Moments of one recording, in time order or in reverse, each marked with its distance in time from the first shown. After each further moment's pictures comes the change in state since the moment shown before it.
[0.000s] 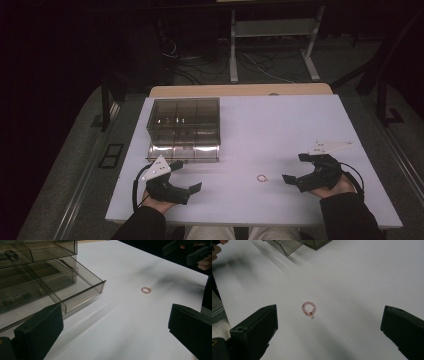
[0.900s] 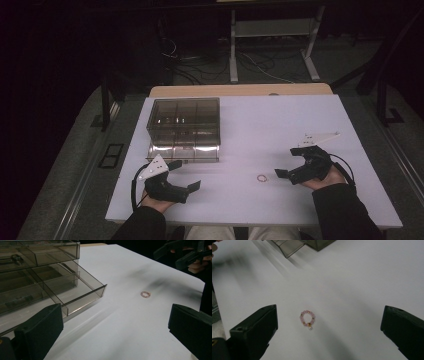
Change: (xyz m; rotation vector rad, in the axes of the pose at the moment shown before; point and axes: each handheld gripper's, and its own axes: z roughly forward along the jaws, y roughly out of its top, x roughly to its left) left arm 0.002 0.002 -0.003 -0.031 0.000 -0.022; right arm -0.006 0.019 0.020 0.035 0.023 -0.028
